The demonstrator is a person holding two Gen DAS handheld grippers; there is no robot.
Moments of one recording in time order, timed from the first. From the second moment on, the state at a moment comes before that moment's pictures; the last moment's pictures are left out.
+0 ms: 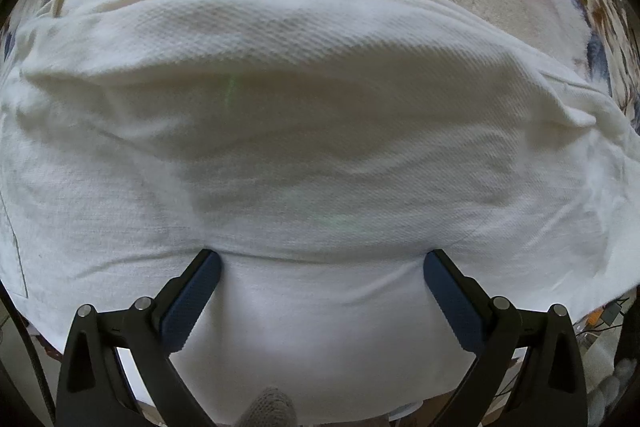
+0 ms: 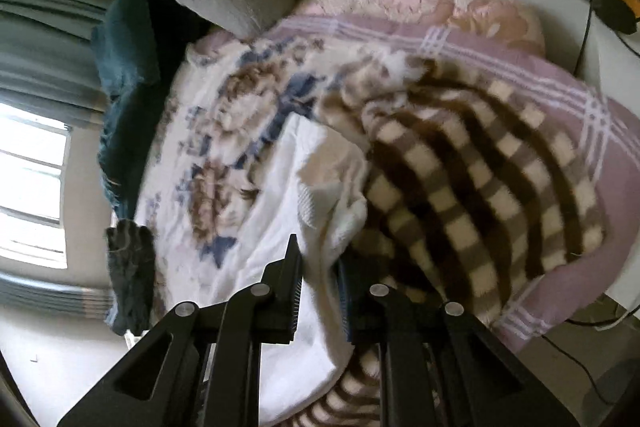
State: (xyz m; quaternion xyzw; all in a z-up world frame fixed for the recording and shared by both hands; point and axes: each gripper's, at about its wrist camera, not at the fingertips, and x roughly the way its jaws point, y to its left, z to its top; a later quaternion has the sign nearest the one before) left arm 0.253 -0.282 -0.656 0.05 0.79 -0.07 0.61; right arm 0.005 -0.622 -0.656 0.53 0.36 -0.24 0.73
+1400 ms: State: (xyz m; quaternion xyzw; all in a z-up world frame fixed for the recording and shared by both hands) left arm 0.269 -0.182 -0.564 0.08 0.71 -0.02 0.70; right arm 0.120 -0.475 -0.592 0.52 0.41 -0.15 0.74
